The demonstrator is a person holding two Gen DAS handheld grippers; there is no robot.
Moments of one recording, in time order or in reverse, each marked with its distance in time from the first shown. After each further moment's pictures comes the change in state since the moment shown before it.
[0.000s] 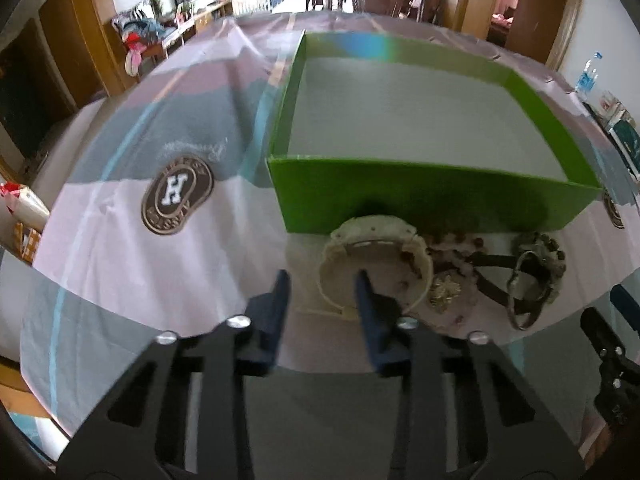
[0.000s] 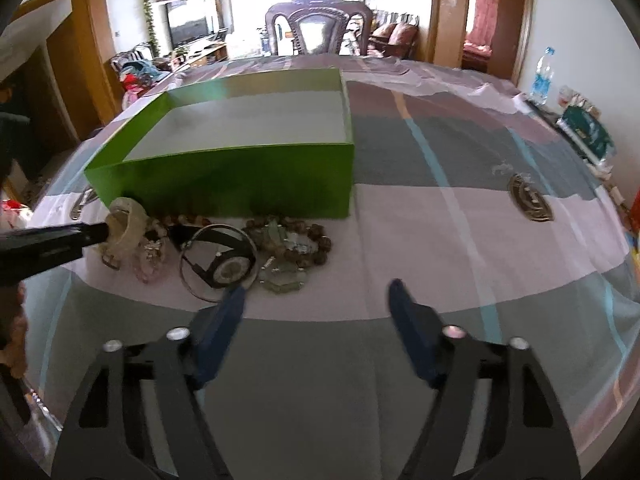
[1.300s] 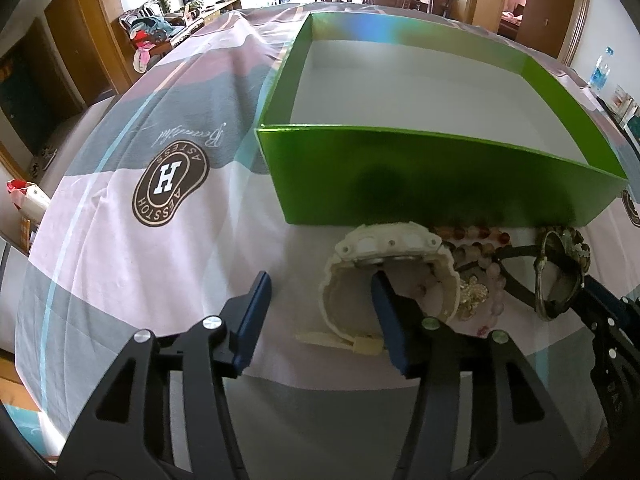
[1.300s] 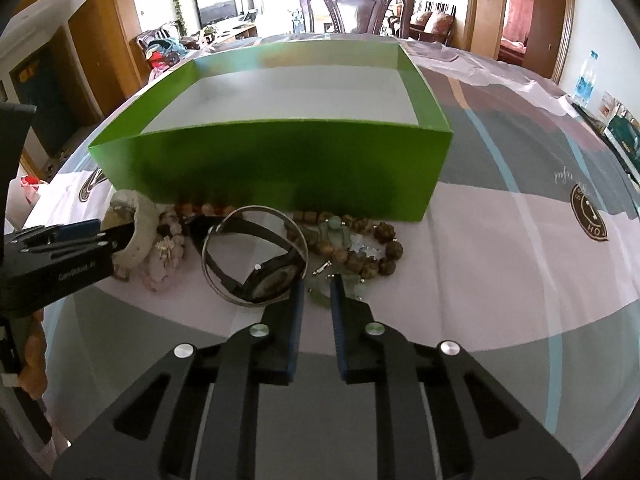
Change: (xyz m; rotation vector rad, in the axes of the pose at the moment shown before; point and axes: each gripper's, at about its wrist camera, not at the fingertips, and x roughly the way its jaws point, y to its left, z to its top) left arm 0.025 0.000 0.029 0.001 0.009 0.038; right arm 0.047 0.029 0.010 -0.077 0.043 0.064
